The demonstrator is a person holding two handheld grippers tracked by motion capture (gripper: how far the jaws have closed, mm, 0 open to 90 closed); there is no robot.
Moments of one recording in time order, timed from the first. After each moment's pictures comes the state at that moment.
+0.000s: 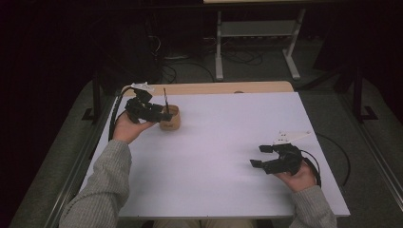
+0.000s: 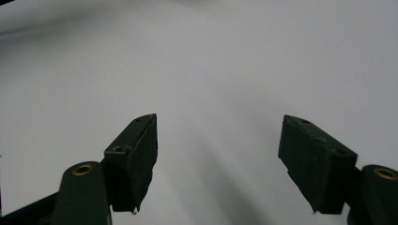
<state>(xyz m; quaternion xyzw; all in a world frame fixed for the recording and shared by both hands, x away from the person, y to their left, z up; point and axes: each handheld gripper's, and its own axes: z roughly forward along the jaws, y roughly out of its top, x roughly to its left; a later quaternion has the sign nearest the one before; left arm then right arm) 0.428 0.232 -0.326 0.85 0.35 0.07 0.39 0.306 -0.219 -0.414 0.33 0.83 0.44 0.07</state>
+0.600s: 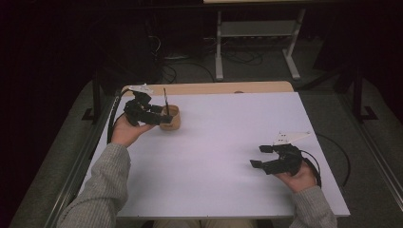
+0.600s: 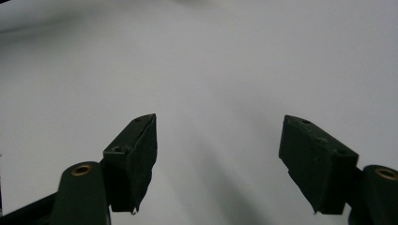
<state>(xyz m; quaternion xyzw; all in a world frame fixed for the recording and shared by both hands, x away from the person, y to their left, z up) 0.416 0.229 -0.322 0.85 0.34 0.07 0.40 0.305 -0.218 -0.413 0.33 0.83 0.44 0.07</state>
